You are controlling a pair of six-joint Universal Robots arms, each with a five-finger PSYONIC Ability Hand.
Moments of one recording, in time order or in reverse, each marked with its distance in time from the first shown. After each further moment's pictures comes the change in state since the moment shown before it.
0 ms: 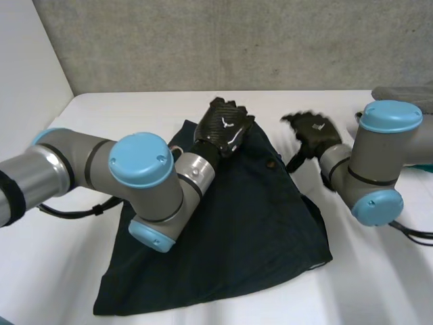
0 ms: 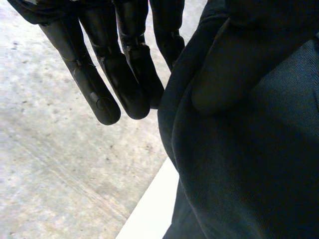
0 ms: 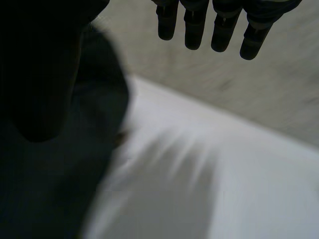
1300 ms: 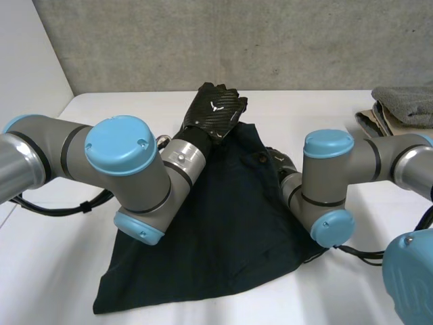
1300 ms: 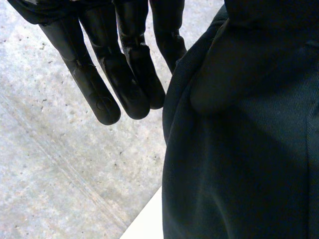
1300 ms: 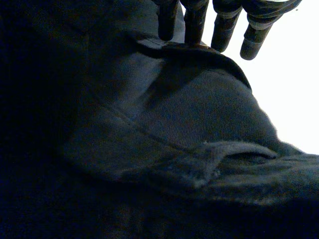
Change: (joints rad) left arm 0.023 0.084 -0.031 -0.031 0.004 -0.121; right arm 0.153 0.178 -0.130 0.065 0.054 0.341; left_hand 0.000 0.000 0.001 0.000 0.000; right_hand 0.007 0.020 0.023 0.018 0.017
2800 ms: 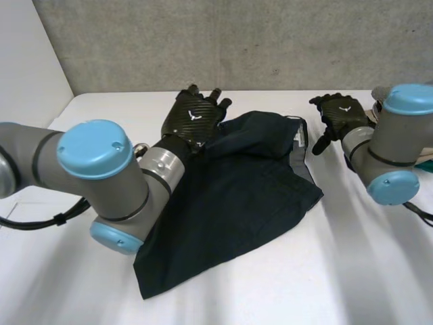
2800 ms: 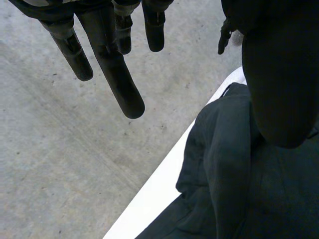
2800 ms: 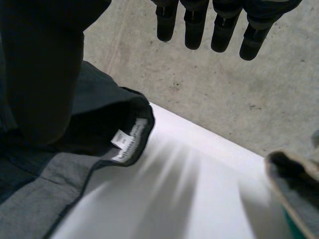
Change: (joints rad) left arm 0.057 0.109 -0.167 -0.010 -0.021 0.061; right arm -0.250 -0.133 -0.021 -0.062 -0.005 -0.428; left_hand -0.905 -0.973 -0.222 -0.968 -0.936; right_hand -0.004 -0.026 -0.024 -0.025 -0.018
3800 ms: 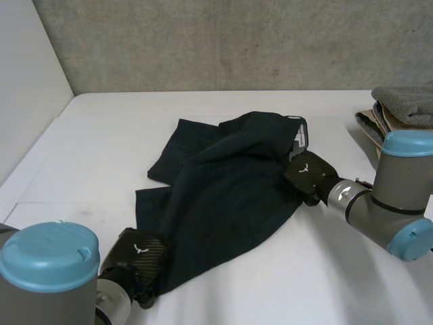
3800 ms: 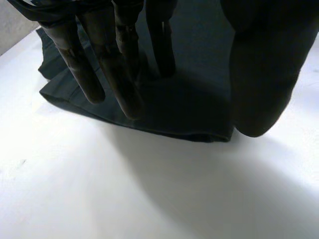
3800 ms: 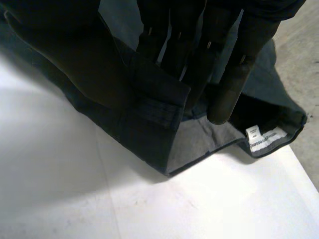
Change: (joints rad) left arm -0.070 0.328 -0.607 -0.388 -0.294 -0.157; right arm 0.011 -0.158 0.464 -0.037 -0.351 -0.666; left_hand 0.283 0.297 0.000 0.288 0.288; right_hand 0.847 0.957 0.969 0.989 0.925
